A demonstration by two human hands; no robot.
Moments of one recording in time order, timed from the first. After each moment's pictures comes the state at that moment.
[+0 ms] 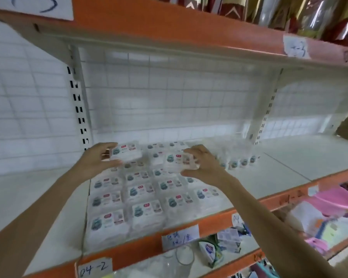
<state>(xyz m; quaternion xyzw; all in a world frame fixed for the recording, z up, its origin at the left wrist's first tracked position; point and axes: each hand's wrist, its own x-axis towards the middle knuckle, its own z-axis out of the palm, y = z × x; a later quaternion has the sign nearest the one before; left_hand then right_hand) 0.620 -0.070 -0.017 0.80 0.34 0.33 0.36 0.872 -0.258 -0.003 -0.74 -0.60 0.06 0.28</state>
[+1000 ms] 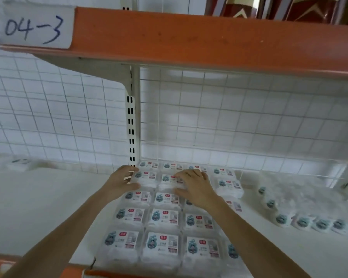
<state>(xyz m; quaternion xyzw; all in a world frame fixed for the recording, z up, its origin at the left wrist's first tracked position) 0.605 -0.054 -0.063 0.71 0.47 0.37 0.38 0.854 -0.121 -0.042 -0.63 -0.77 -0.01 0.11</state>
